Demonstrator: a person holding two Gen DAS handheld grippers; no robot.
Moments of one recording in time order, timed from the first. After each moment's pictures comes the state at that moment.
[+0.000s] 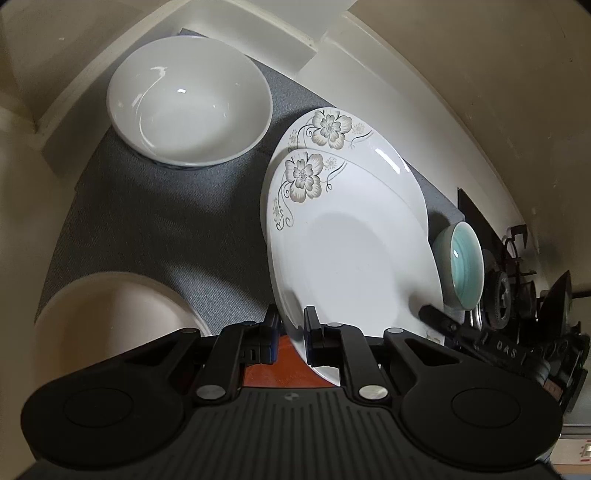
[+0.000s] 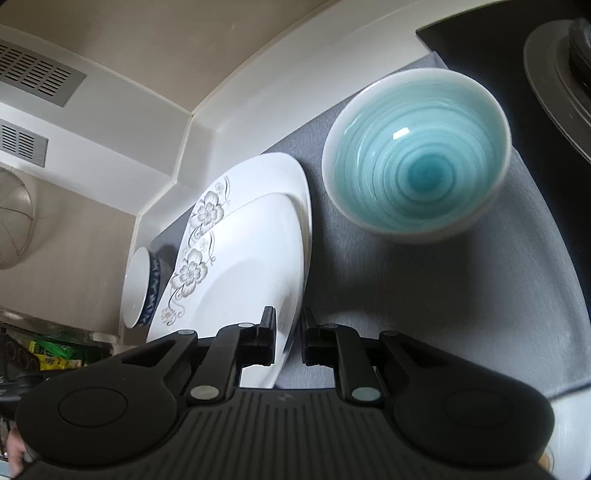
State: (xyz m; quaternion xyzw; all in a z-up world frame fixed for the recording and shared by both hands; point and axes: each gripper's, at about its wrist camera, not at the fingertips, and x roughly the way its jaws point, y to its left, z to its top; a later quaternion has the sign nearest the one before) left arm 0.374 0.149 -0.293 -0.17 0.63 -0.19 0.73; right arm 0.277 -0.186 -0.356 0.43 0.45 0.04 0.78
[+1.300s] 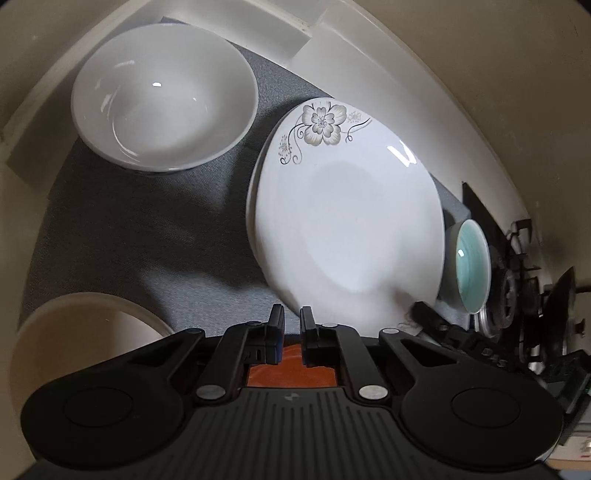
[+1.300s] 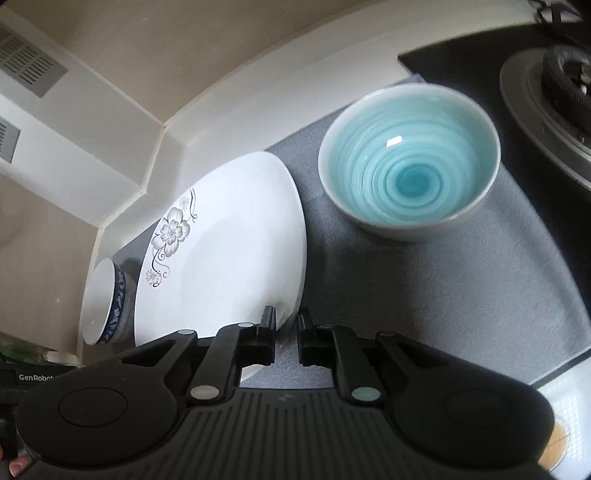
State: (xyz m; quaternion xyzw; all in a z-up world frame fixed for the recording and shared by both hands) left arm 0.387 0.131 -0.308 -0.14 0.64 -0.19 0.73; right arm 0.284 -0.152 -0.351 0.36 0.43 -0.05 0.82
